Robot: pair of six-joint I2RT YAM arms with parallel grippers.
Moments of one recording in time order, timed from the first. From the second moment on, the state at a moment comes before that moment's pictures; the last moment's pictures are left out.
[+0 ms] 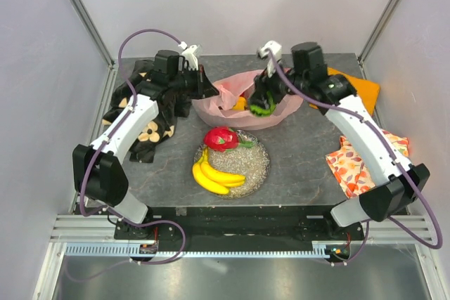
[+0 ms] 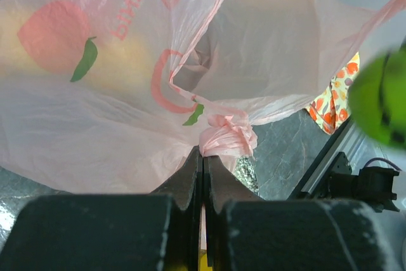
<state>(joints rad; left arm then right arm) -0.34 1.58 1.39 -0.36 0.56 -0.32 0.42 1.49 1.65 -0.69 -0.46 -0.16</state>
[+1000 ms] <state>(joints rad) -0.34 1.51 1.41 -0.36 0.53 -0.24 0.85 1.73 1.30 -0.51 -0.47 -0.53</state>
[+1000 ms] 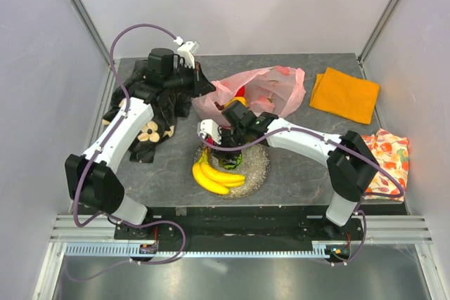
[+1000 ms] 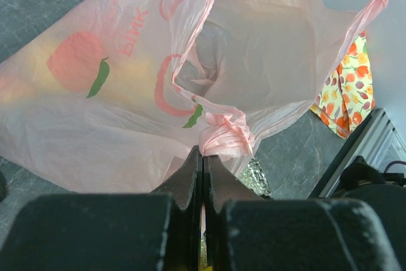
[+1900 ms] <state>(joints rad) -0.34 1.51 1.37 -0.36 0.53 -0.24 0.89 1.84 1.33 -0.45 -0.43 -0.39</state>
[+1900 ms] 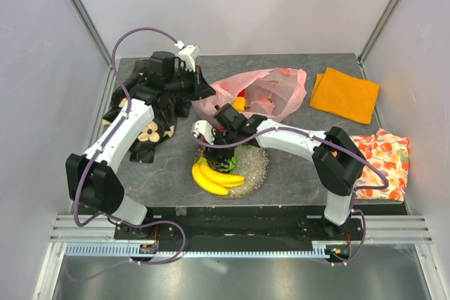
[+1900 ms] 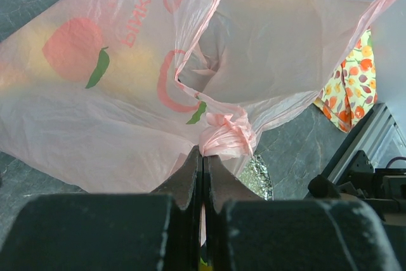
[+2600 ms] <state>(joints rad) -0.34 1.48 1.37 -0.36 0.54 -0.24 0.75 1.60 1.42 -0.80 -0.33 -0.55</state>
